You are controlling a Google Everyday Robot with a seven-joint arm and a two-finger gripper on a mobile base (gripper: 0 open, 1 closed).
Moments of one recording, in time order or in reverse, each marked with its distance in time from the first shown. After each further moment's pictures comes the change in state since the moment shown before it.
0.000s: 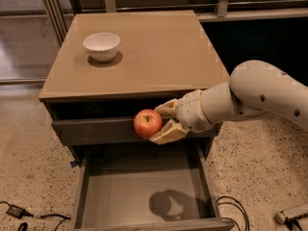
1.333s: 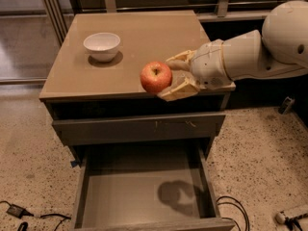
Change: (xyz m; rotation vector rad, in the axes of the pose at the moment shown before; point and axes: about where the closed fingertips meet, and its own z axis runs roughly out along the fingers) arm -0.069 -0.068 -0.085 0.149 -0.054 -0.106
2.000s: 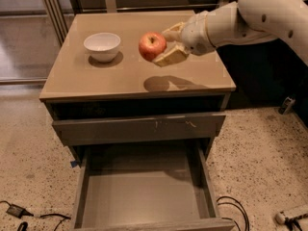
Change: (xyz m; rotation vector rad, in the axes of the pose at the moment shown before) arm 0.005 -0.110 0.036 0.073 0.015 0.016
